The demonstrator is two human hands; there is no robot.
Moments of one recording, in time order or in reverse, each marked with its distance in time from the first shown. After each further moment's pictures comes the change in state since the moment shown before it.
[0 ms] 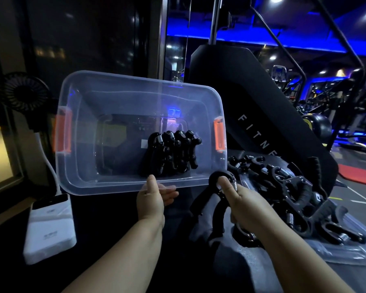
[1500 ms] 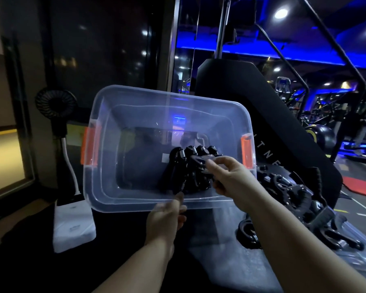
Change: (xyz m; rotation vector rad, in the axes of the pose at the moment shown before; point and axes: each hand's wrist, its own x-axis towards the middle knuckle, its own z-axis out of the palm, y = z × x) left_hand -0.070 0.016 -0.017 0.101 -0.055 -0.097; right_hand 0.013 -0.061 -0.012 0.865 -0.072 -0.104
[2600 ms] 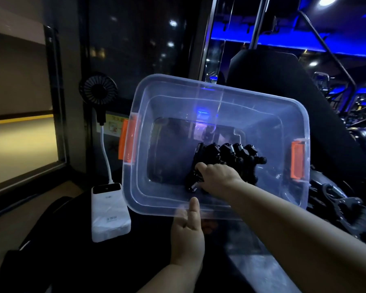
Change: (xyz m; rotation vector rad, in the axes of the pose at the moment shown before) left_hand 0.008 -0.022 -0.032 -0.008 0.084 0.237; right_hand 0.089 0.047 0.100 -1.572 -0.300 -0.423
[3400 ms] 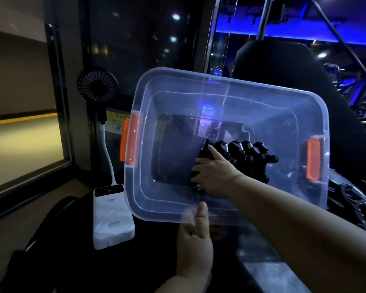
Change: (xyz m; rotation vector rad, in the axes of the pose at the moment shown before) left_hand -0.002 0.009 -0.001 -0.044 -0.032 -0.029; right_hand 0.029 0.003 0.010 -0.396 0.016 -0.408
